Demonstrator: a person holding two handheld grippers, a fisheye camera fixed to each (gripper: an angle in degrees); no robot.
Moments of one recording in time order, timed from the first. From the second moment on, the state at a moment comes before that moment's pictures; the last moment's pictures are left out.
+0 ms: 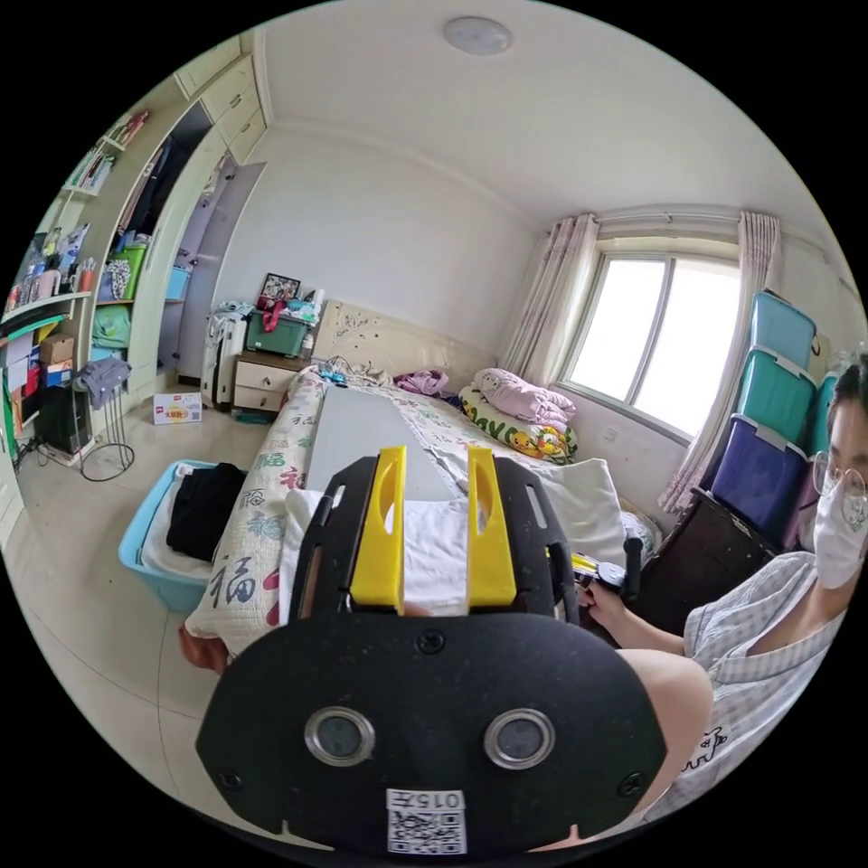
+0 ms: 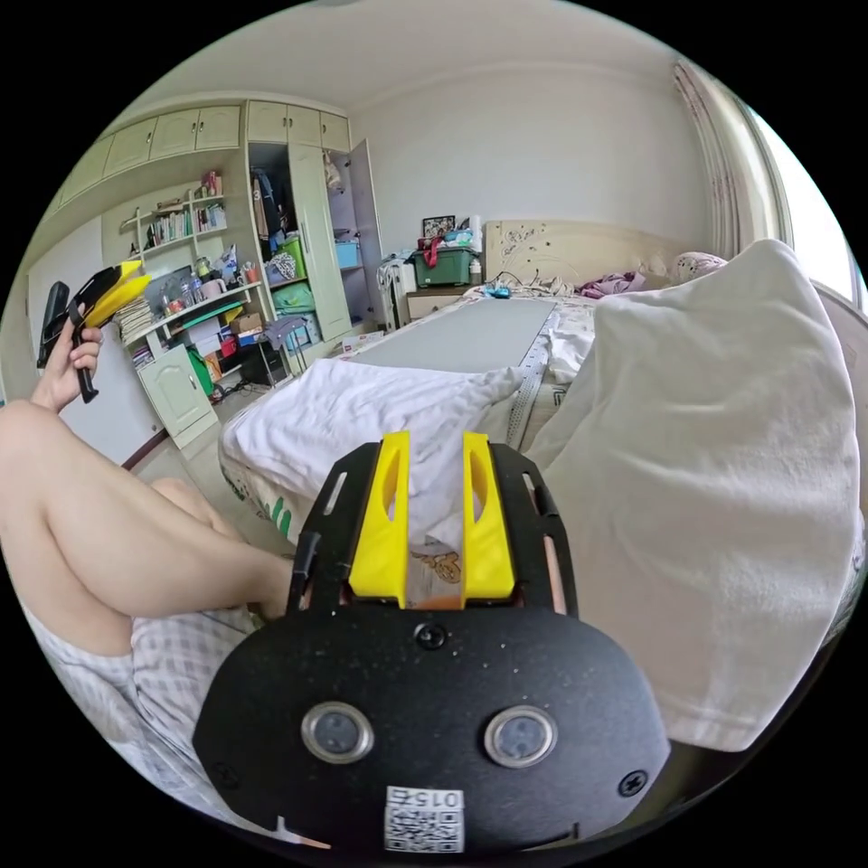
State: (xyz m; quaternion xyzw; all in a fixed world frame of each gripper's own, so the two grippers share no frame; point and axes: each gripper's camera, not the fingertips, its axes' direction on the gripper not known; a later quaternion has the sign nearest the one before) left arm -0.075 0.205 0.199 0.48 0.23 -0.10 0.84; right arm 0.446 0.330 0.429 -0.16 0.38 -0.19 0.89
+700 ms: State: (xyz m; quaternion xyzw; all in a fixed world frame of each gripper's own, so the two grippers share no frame) left arm -0.176 0.105 0.411 0.31 0.29 -0.14 0.89; right arm 0.441 0.292 0.497 -0.24 0.45 -0.14 0.85
